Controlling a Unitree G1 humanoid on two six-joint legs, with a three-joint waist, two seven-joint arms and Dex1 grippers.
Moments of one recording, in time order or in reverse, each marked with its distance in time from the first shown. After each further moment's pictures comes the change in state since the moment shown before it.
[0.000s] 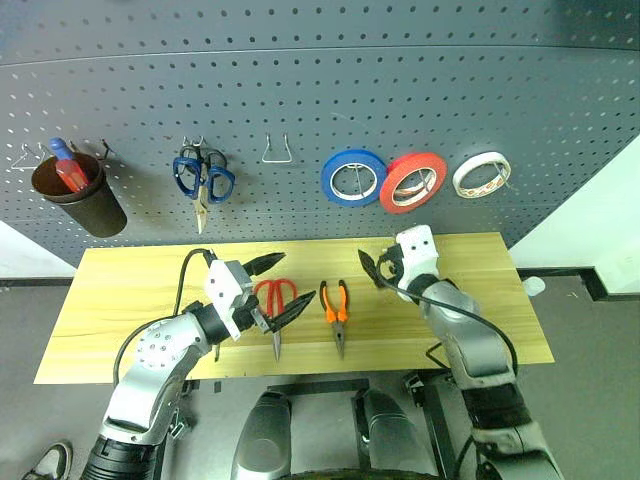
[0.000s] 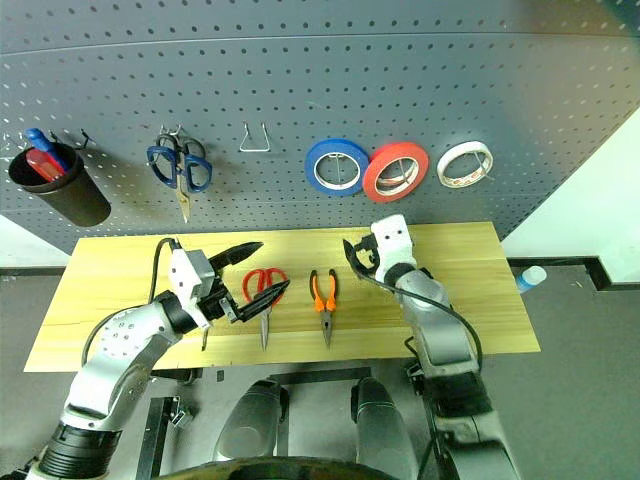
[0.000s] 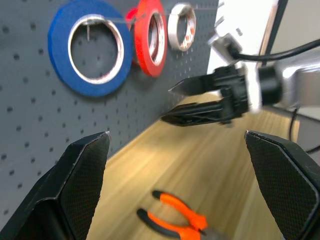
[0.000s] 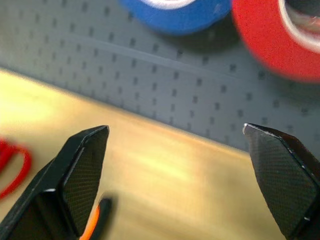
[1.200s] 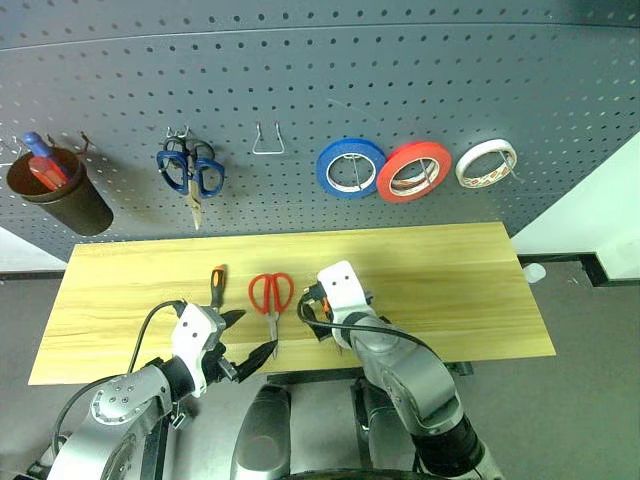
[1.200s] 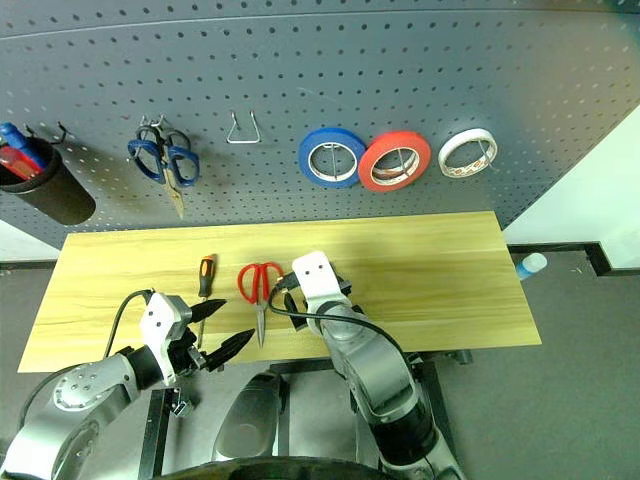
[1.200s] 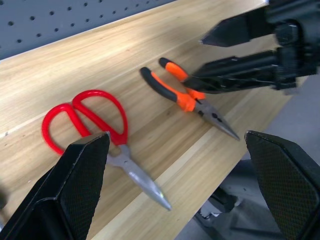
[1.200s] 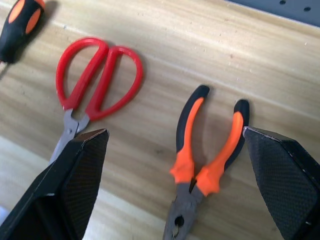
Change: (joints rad) left arm 0.319 0.088 0.122 -0.185 -0.037 0.274 0.095; right arm -0.018 0.273 0.367 -0.213 -0.043 0.638 -0.340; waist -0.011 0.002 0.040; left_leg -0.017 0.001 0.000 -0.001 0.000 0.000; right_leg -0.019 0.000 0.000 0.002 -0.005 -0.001
